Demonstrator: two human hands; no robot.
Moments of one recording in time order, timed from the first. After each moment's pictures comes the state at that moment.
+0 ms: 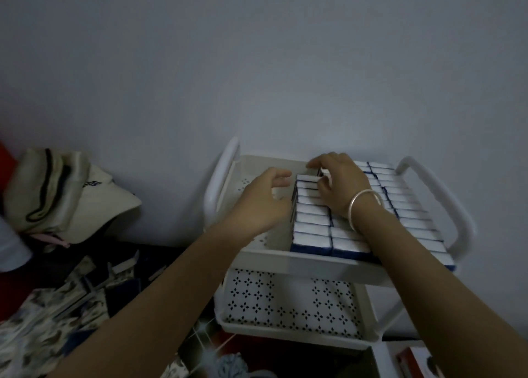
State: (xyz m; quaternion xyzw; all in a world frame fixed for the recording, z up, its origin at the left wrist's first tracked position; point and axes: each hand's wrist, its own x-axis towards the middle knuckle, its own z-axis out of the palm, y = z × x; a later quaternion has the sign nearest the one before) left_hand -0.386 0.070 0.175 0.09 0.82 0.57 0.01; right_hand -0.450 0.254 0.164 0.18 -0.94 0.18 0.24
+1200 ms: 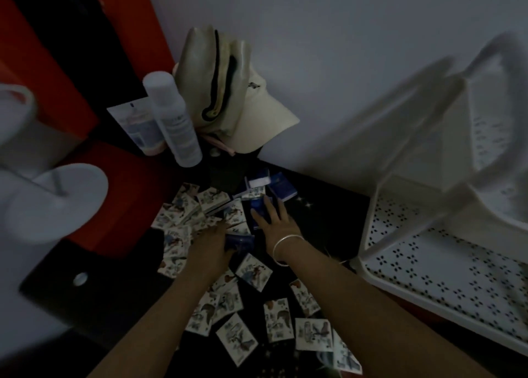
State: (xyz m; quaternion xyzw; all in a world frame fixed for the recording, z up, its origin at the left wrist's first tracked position) left_hand -0.274 -0.261 -0.115 -0.19 0.95 0.22 0.10; right_hand -0.383 -0.113 -0.119 0.35 -0.91 -0.07 -0.23
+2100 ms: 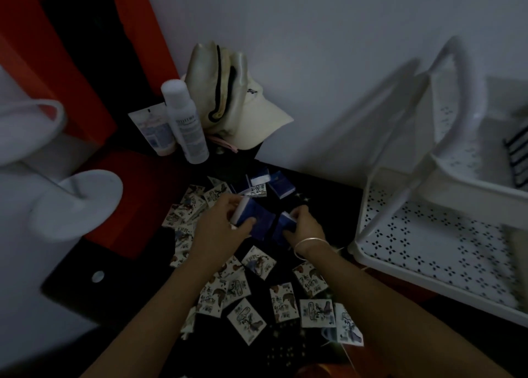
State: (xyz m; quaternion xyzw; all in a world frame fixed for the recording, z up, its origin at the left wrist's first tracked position) left_hand -0.249 -0.235 -0.016 -0.13 0.88 0.43 -0.12; right_hand -0.359 -0.065 -0.114 0.08 -0.92 0.34 -0.17
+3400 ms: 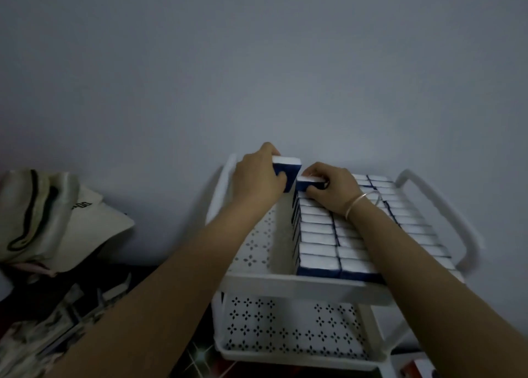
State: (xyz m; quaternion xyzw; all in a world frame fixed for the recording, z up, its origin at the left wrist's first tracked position) left_hand -0.458 0.066 0.190 0.08 0.90 0.37 -0.22; right_hand -0.494 0.254 0.160 0.13 -0.94 0.28 0.15
